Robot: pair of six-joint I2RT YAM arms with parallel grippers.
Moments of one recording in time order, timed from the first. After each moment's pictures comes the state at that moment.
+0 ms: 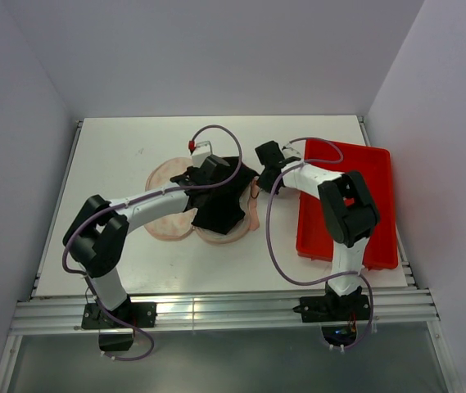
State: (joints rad) left arm -0.75 1.75 1.21 -0.25 -0.49 -0.77; right arm 0.43 1.92 1.24 -0.39 0.27 0.96
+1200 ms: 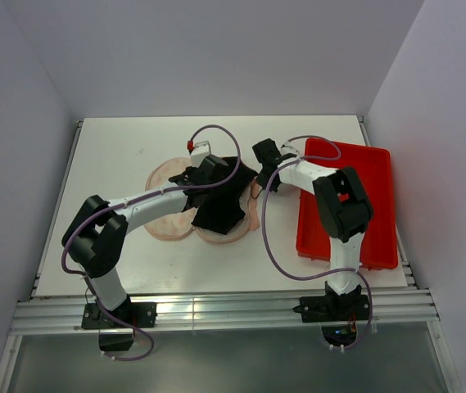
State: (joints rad) left arm -0.74 1.74 1.20 -0.25 -0.48 -0.77; right arm 0.43 1.99 1.32 -0.44 0.32 0.98
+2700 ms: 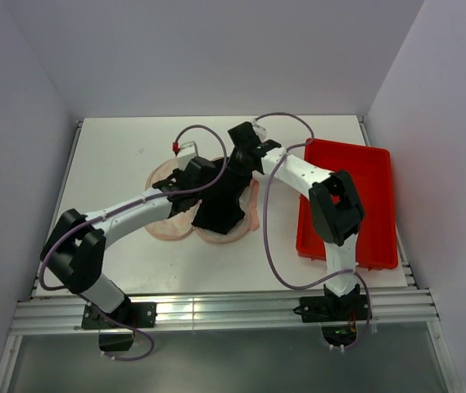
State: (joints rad) left arm -0.72 1.60 1.10 -0.25 -0.48 -0.79; right arm 0.57 1.98 1.59 -0.47 0.16 0.88
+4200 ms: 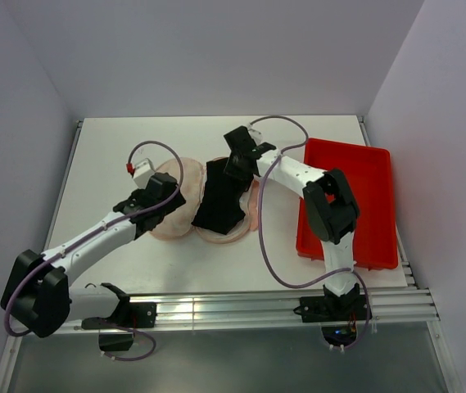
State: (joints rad) left arm -0.58 1.26 0.80 -0.31 -0.49 -0.90; right arm 0.59 2.04 1.59 -0.48 0.17 0.85
